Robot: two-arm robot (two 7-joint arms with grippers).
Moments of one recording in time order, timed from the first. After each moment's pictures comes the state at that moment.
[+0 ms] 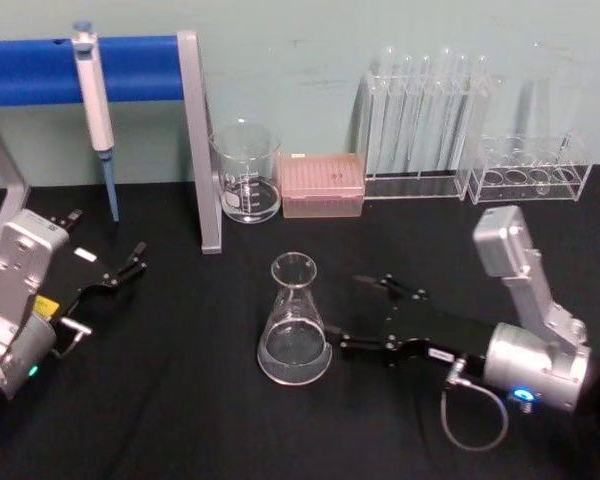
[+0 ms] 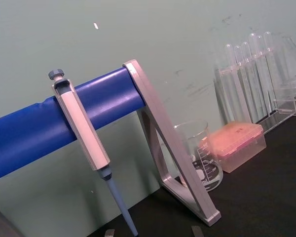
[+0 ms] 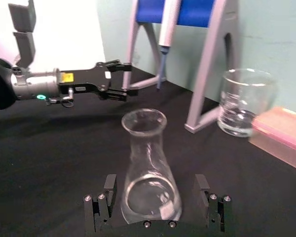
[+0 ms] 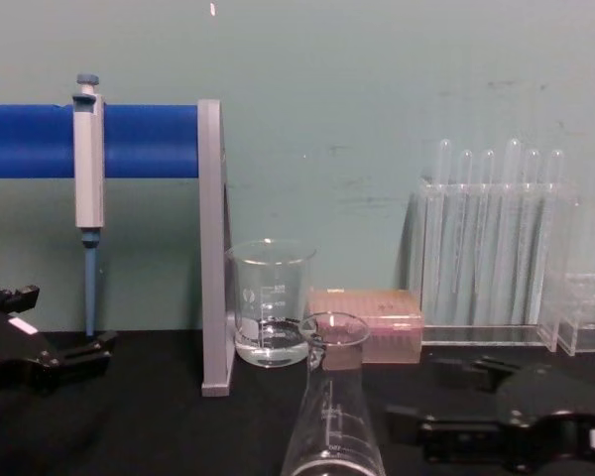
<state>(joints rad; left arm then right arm) -0.20 0.60 0.45 -1.41 -0.25 -0.12 0.03 0.23 0.56 -0.51 -1.52 0.52 0.07 0.60</state>
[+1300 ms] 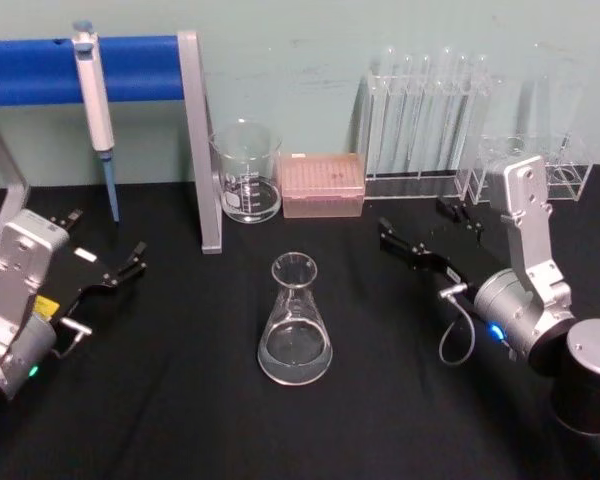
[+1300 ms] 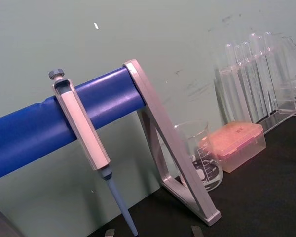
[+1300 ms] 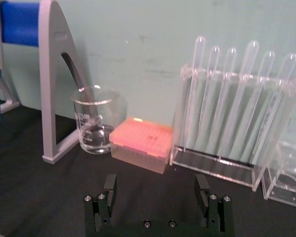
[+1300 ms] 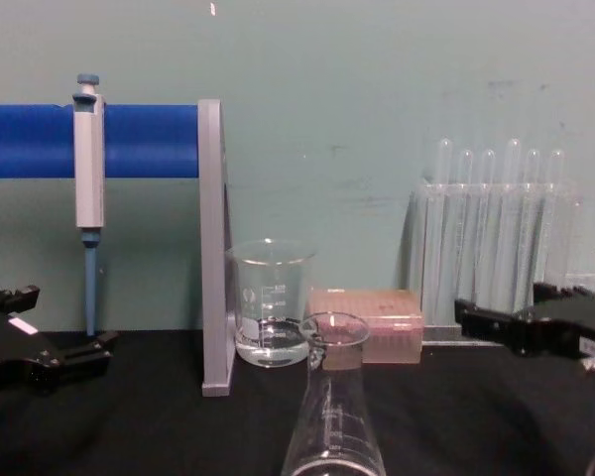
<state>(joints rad) -0.20 0.60 0.45 -1.41 -0.25 -0.12 0.03 0.23 0.34 -0.36 -1.45 0.32 0.09 0.10</state>
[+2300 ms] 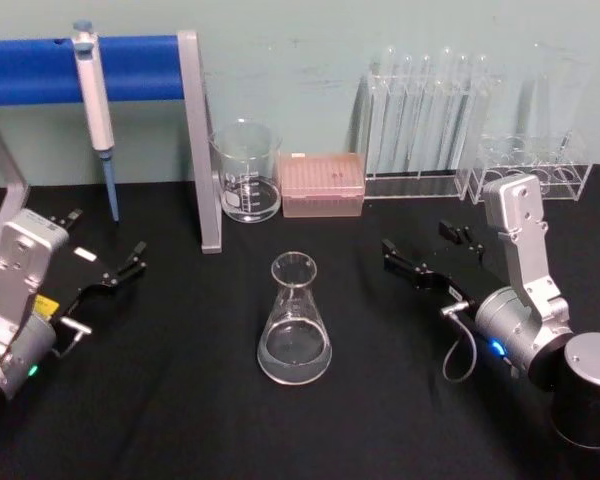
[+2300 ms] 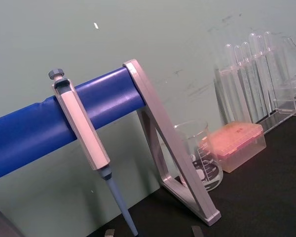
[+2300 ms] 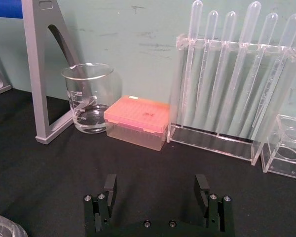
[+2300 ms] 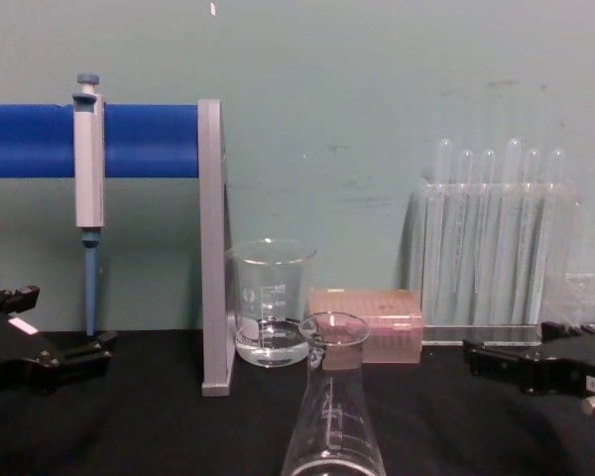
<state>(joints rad) -0.20 0.60 0.45 -1.41 -0.25 -0.12 0.03 0.20 0.30 -0.32 -1.42 0.27 0.13 0.13</state>
